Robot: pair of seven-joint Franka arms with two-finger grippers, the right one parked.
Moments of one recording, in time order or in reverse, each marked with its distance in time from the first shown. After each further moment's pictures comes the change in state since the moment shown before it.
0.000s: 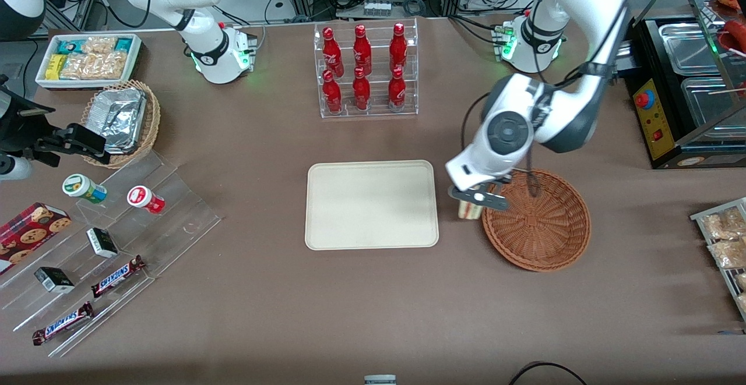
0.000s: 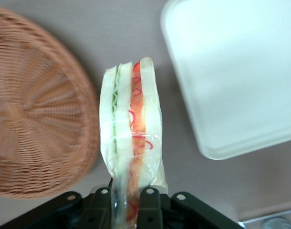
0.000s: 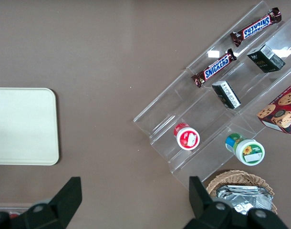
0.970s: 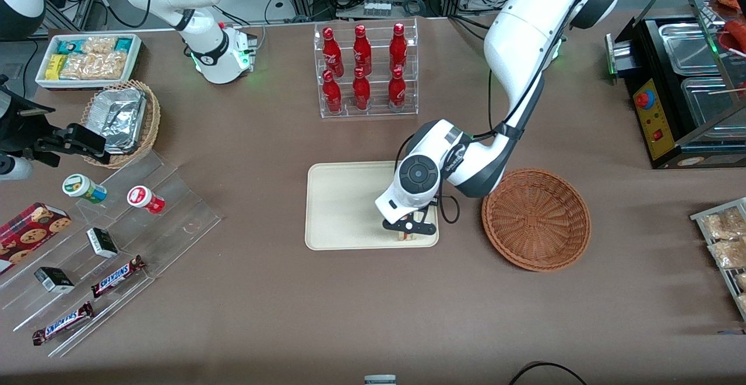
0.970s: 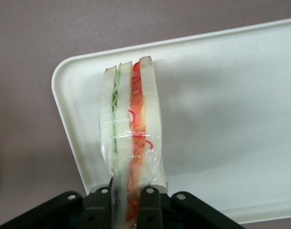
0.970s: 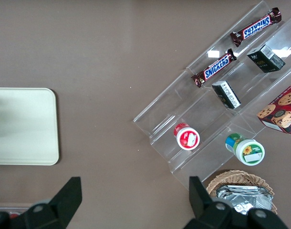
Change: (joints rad) arm -0.138 0.424 -0.008 0.474 -0.005 0.004 -0.302
